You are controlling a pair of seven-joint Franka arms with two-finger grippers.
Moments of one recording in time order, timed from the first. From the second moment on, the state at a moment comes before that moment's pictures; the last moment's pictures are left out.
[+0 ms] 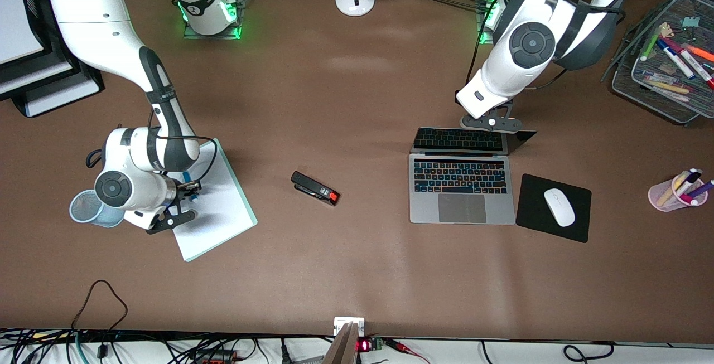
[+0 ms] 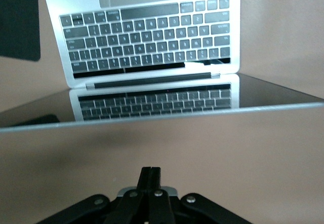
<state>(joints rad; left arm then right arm) 0.00 0.06 -0.45 -2.12 -0.02 2.01 -0.35 0.17 0.73 -0.11 -1.60 0.01 2.13 -0.29</state>
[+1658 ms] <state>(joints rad) 0.10 0.29 -0.44 -2.02 0.20 2.40 -0.35 0.17 0.74 -0.11 -1.58 0.01 2.14 -0.29</state>
